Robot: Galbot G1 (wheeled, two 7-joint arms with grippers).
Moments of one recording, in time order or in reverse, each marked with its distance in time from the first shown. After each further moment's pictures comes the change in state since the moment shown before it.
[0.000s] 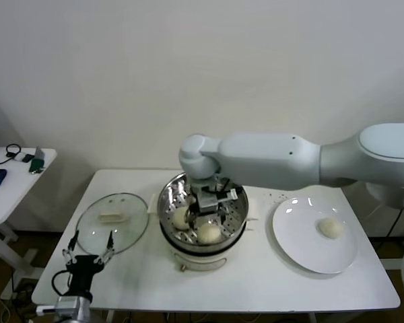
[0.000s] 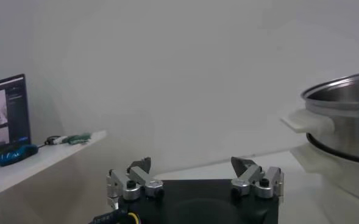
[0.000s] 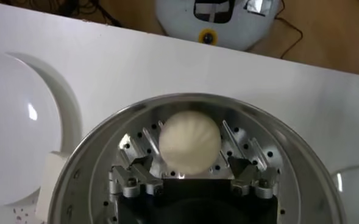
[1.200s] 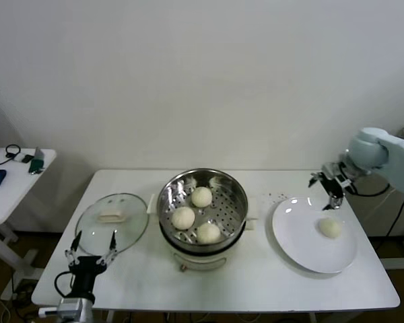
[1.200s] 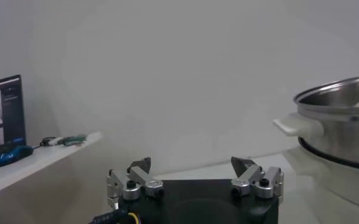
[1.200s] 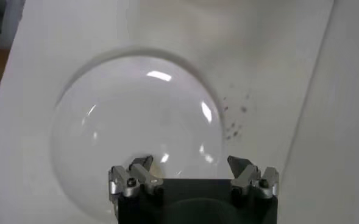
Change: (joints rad) left arm 0.008 -0.009 0.011 -0.003 0.006 -0.012 -0.001; right arm -0.104 -0.751 -0.015 -0.146 0.153 -0.598 0.240
